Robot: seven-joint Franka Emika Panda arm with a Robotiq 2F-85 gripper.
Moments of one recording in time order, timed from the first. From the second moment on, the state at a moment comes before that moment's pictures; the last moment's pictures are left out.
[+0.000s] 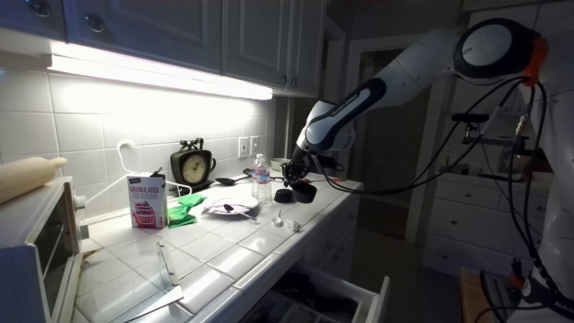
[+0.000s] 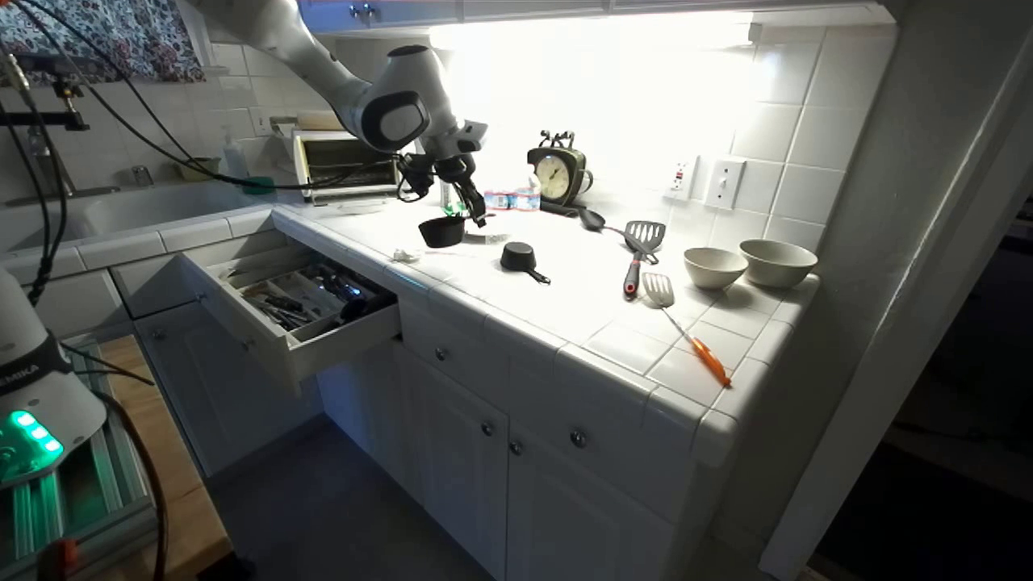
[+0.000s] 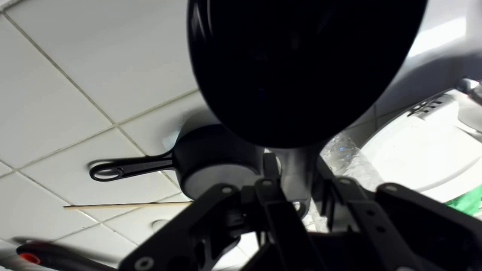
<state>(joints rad) -0.10 0.43 -0.05 -1.88 0.10 2.75 0.16</state>
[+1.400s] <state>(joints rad) -0.12 0.60 -0.08 -1.63 0.15 2.73 0.27</state>
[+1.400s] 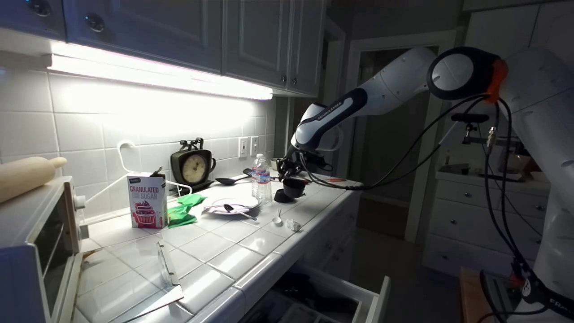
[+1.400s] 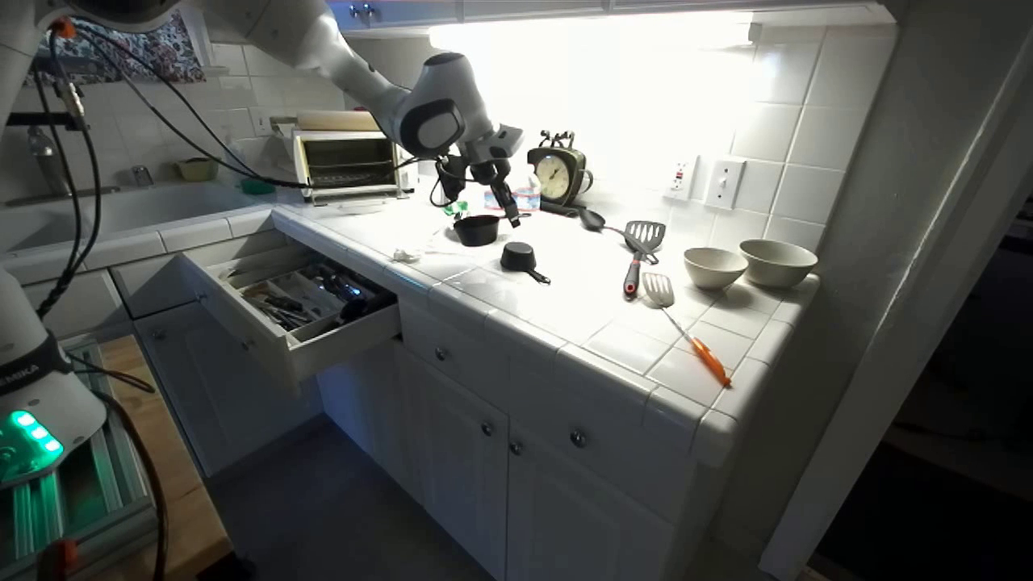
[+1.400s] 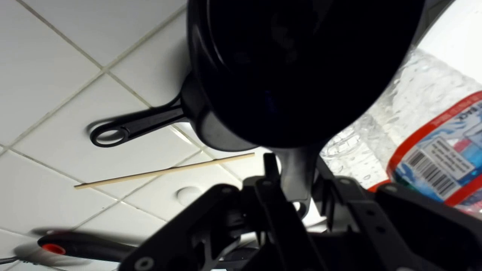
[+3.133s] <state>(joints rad) -0.22 0.80 0.02 -1.32 0.16 2.65 0.09</state>
